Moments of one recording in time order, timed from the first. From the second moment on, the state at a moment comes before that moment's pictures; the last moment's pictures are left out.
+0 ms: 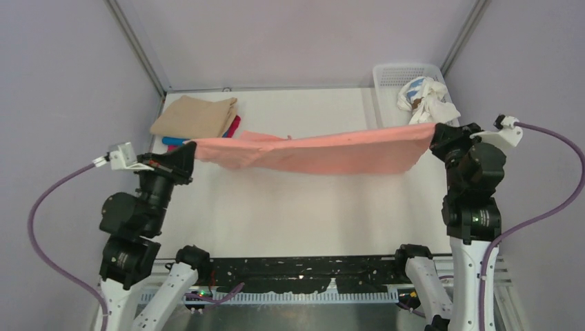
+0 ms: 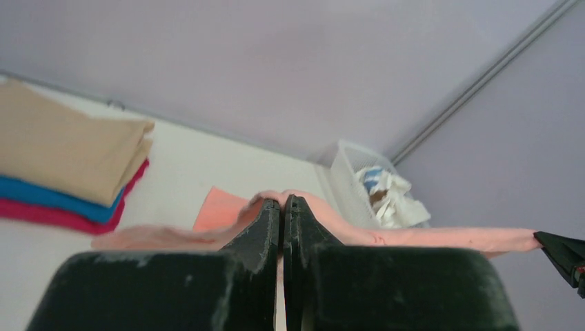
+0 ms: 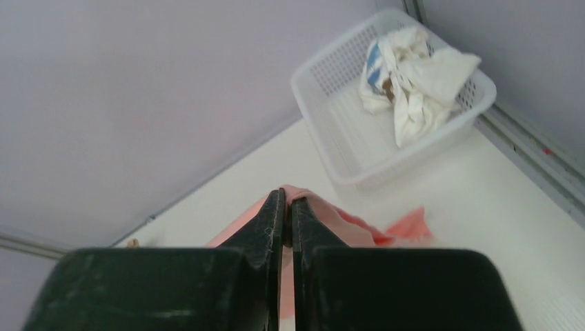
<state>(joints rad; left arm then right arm) -0.33 0.43 0.92 -0.37 -0.15 -0.57 -0.11 0.66 1.03 -0.49 0.15 0.57</state>
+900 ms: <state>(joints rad) -0.33 0.59 1.90 -0.47 -0.03 -0.23 -0.11 0.59 1.80 -0.50 0.14 0.40</state>
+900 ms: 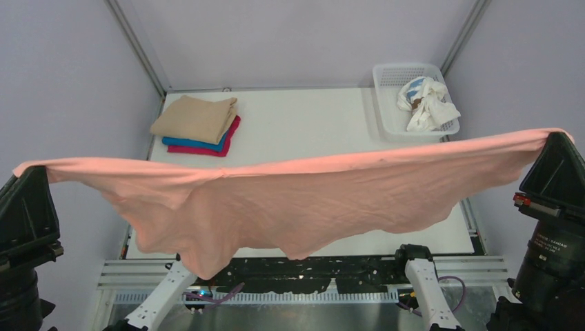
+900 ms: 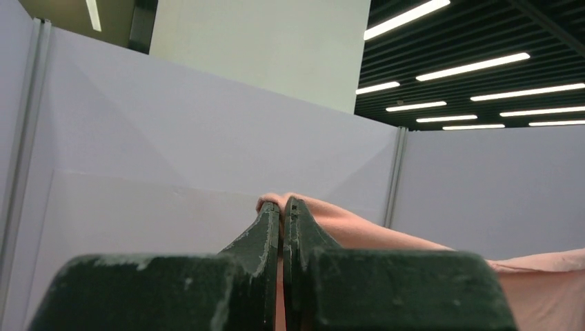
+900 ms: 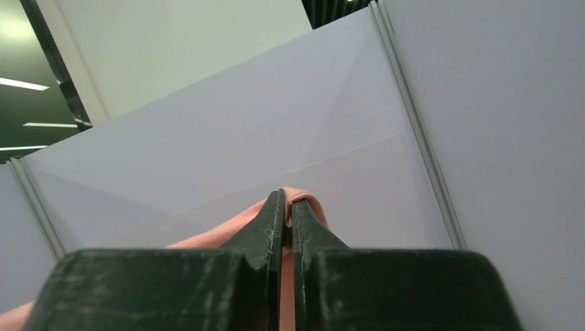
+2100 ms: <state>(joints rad) -0.32 2.09 1.76 -0.33 -0.11 -0.07 -0.11 1.61 0.93 -0.10 0.20 0.48</state>
